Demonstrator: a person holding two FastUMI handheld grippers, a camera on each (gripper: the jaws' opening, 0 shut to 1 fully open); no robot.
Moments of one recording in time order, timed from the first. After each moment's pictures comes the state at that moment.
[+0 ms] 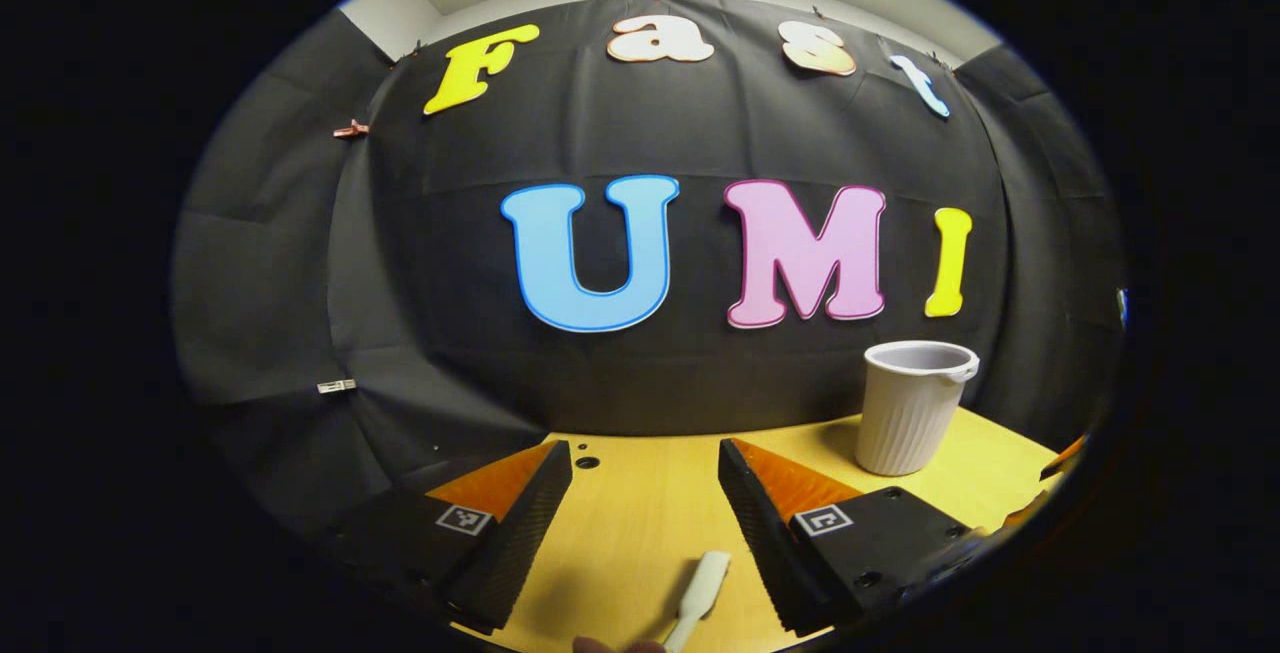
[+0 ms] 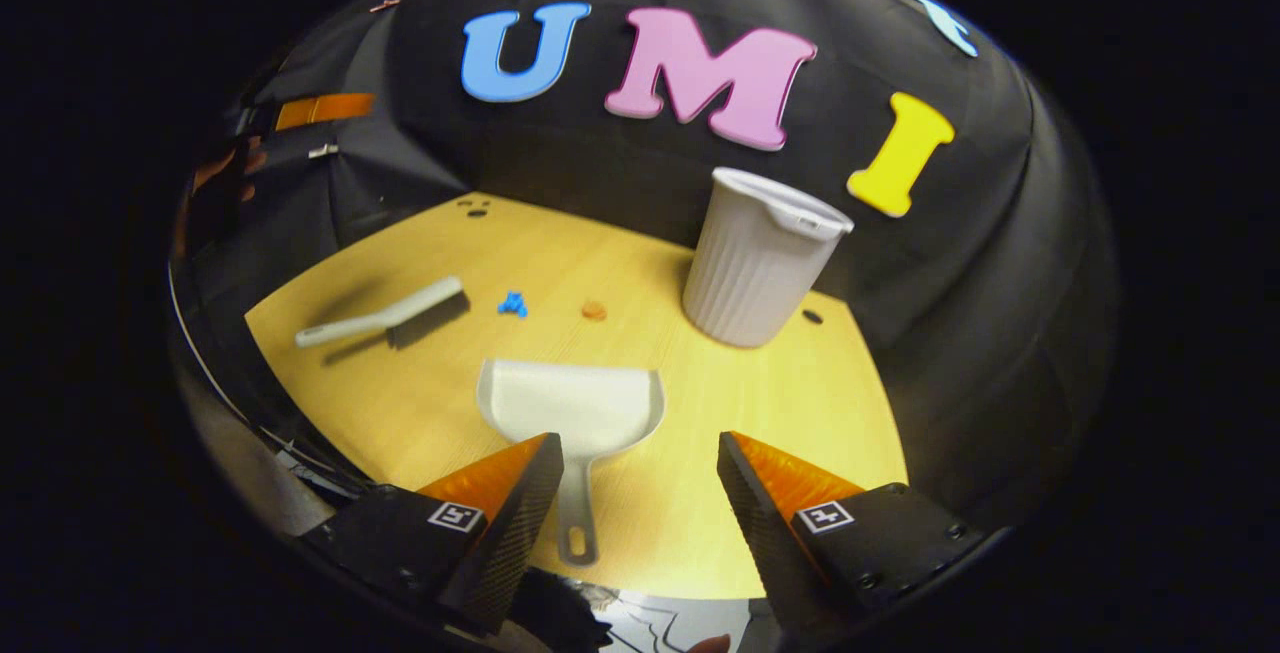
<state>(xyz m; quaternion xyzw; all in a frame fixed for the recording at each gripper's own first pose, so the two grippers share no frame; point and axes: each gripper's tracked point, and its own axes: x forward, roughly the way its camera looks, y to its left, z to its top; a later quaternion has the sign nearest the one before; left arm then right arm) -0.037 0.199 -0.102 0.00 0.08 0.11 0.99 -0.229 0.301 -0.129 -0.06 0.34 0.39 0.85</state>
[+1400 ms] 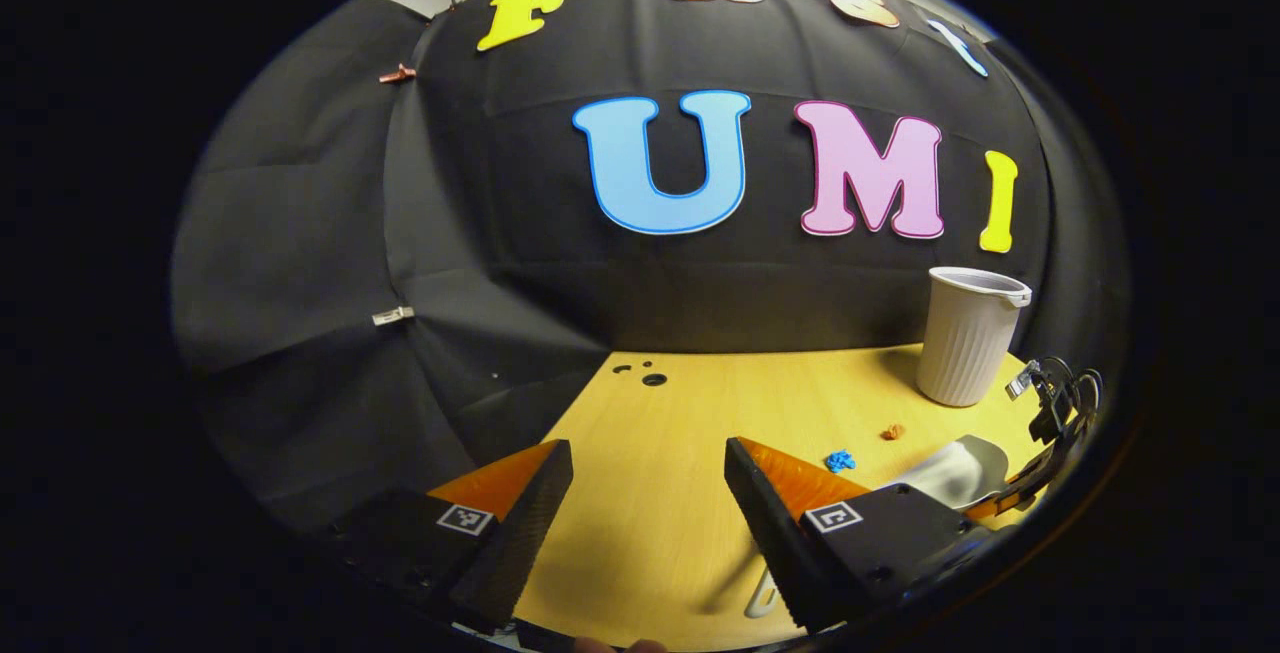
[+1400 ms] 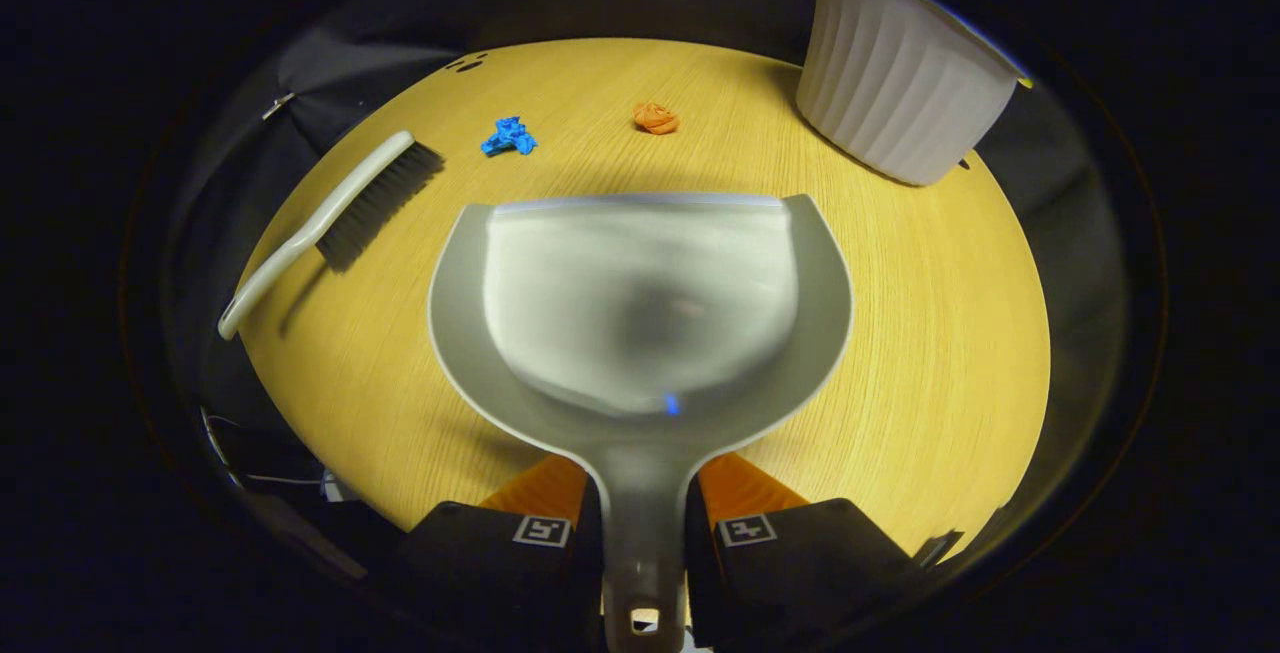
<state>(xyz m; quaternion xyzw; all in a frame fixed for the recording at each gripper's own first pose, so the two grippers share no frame) -0.088 0.256 -0.190 -0.02 0.18 0.15 0.97 -0.236 0.402 -0.275 -0.09 0.54 0.42 0.72</state>
